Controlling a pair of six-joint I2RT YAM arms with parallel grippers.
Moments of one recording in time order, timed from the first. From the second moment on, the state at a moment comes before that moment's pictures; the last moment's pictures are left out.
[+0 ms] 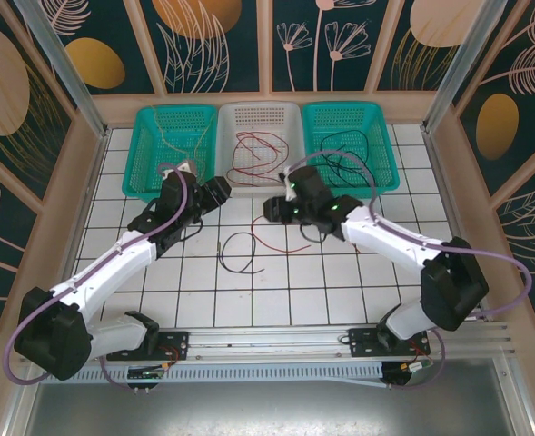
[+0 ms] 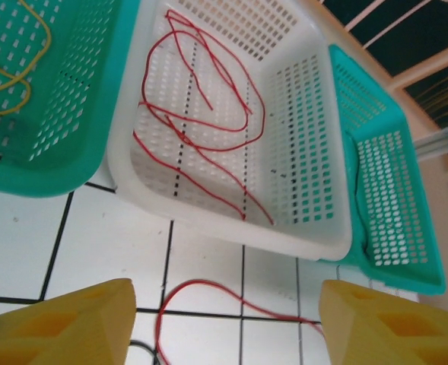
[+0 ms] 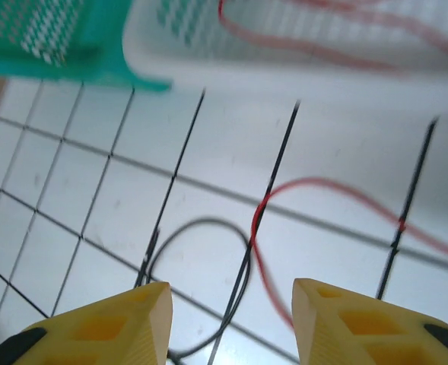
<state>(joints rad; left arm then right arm) -0.49 1.21 0.84 -0.15 -0.02 -0.88 0.77 1.49 1.05 -0.31 -0.11 0.52</state>
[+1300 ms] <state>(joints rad) -0.48 1.14 0.75 -0.20 -0.01 -0.89 0.93 1.99 1.32 -0.49 0.13 0.57</state>
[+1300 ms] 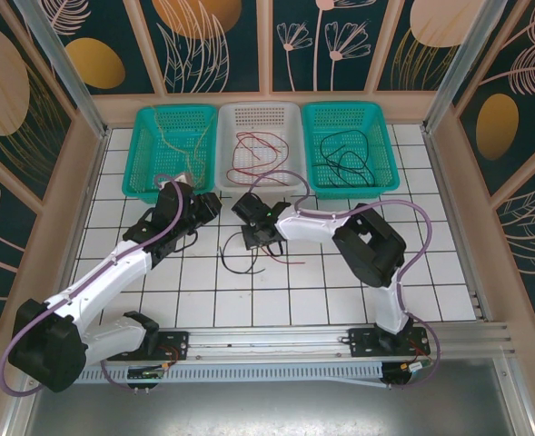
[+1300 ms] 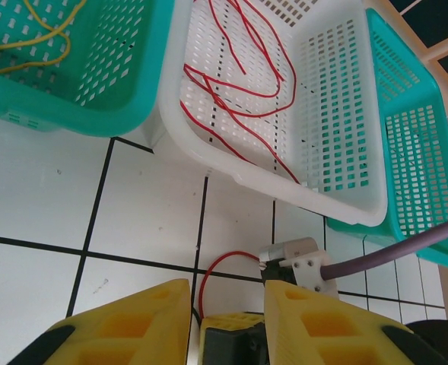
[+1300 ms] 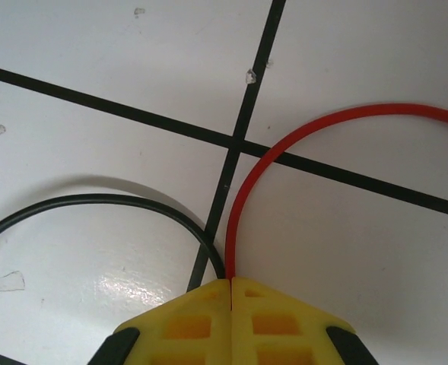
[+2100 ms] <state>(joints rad) -0.48 1.22 0.74 0.23 0.44 -1.05 0.83 1.29 0.94 -0.02 -0.26 0.67</state>
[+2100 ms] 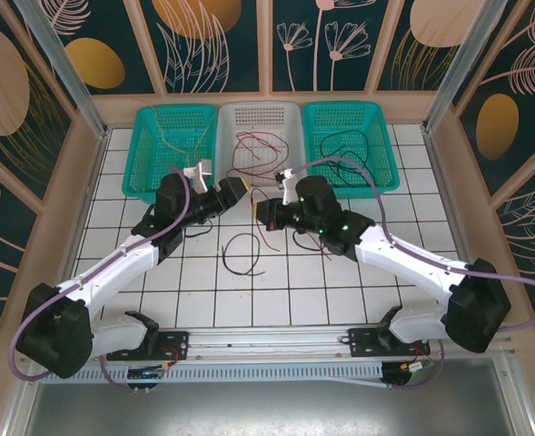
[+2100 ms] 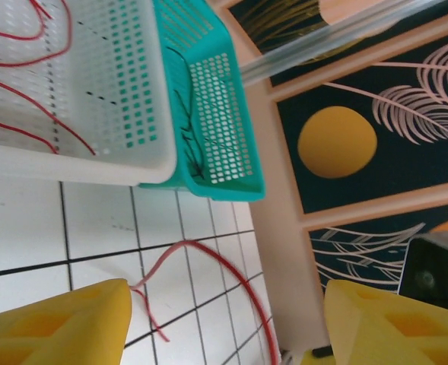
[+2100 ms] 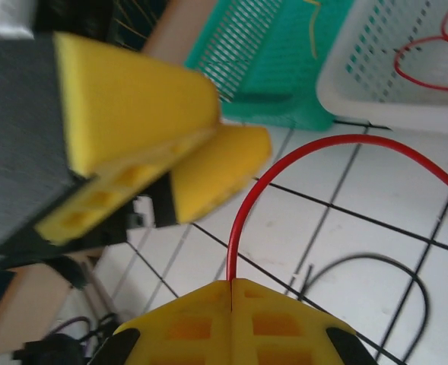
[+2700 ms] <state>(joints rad) -0.48 1.23 0.65 0.45 0.52 -1.24 0.81 1.32 0.93 0.11 -0.44 0.76</state>
